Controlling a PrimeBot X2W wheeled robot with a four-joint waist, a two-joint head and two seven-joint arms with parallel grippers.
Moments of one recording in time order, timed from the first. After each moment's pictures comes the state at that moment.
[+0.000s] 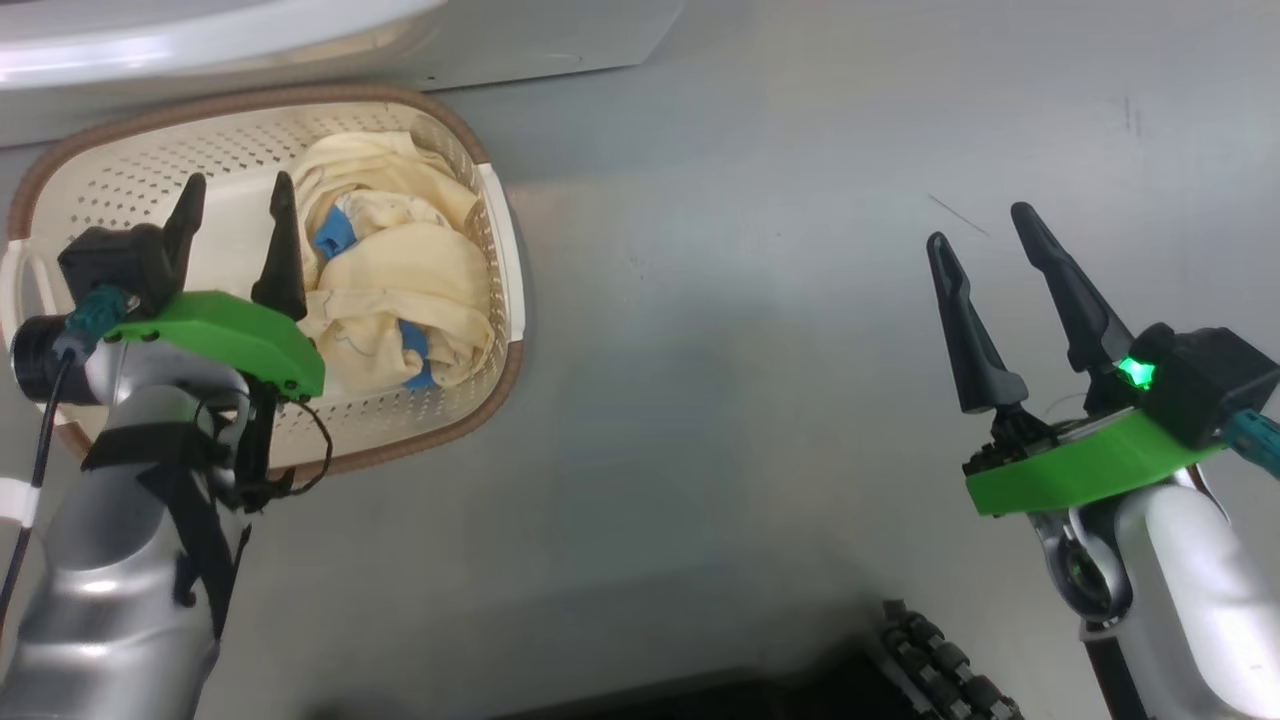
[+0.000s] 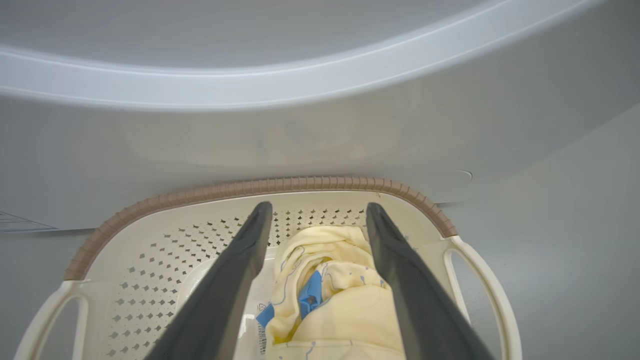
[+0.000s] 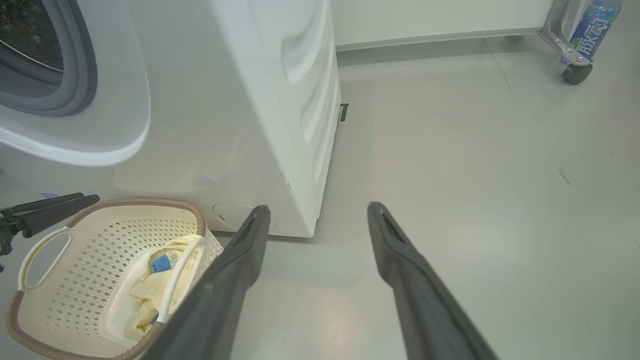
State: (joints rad) left arm -0.73 0.22 -0.26 0.67 -0.38 -0.06 -0.19; right arm -0.25 -0.13 0.15 0.02 0.24 0.13 -0.25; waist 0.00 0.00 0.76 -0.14
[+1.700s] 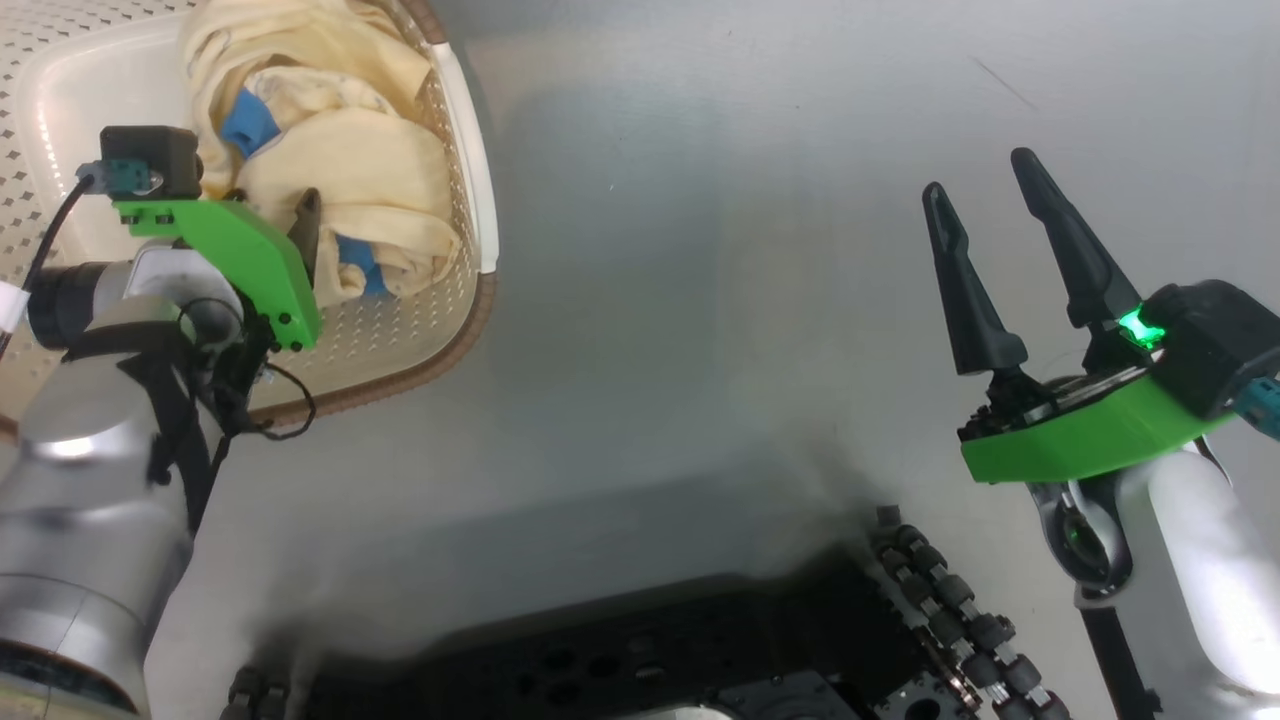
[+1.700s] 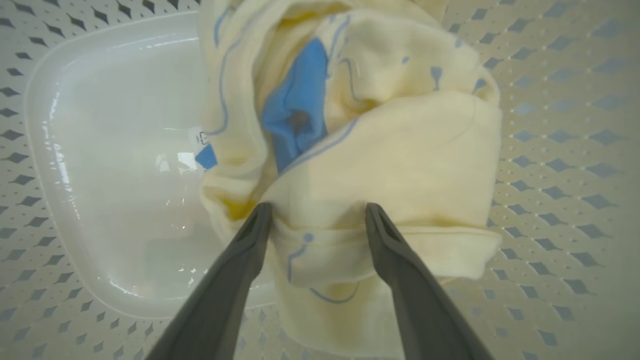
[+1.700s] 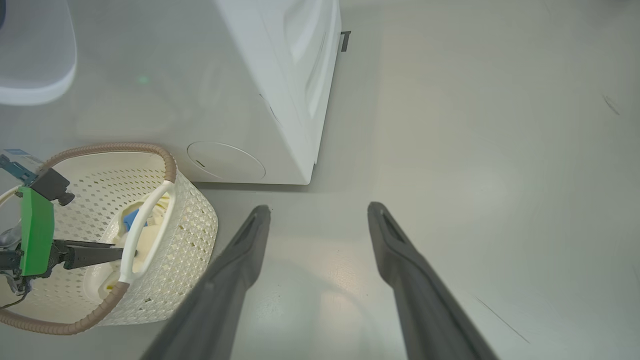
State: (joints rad) left arm -1.05 0.24 -0.63 1.07 -0.71 -0.13 0.07; right arm -0.31 -0.12 0.16 -0.01 0.24 0.13 -0.25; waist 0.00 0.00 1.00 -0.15
